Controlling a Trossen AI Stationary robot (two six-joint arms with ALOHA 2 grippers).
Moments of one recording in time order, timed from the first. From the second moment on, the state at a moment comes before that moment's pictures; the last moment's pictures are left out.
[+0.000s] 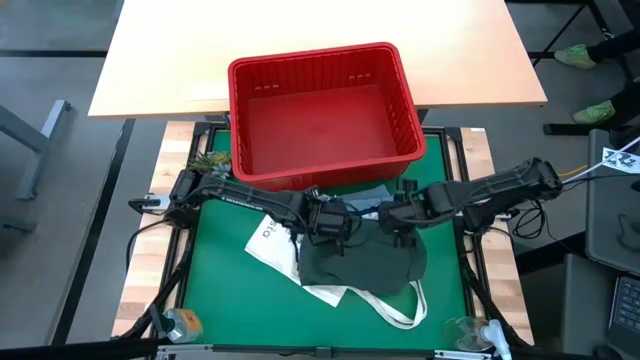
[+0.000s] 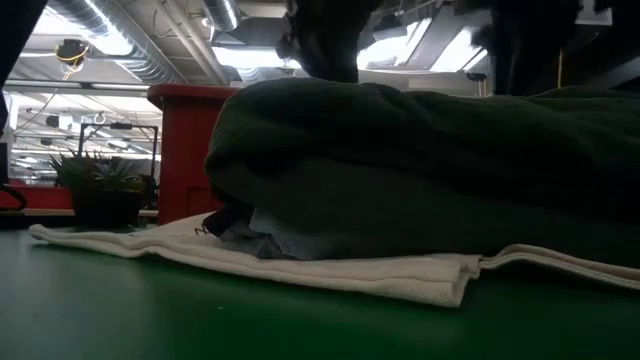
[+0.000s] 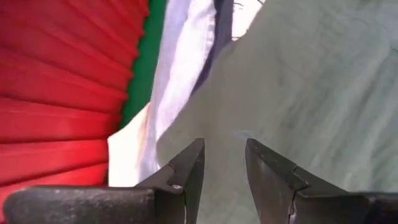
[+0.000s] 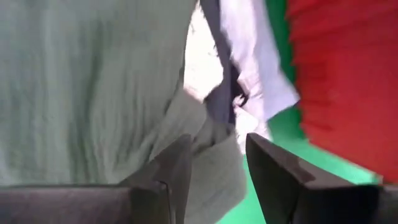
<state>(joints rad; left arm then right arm) -0.19 2.03 1.88 -1.07 -0.41 -0.49 0.27 1.43 1.29 -1.27 0.29 0.26</state>
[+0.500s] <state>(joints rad) -0.17 2.04 1.62 -0.96 -0.37 -0.53 0.23 1.43 1.05 -1.26 0.15 0.26</state>
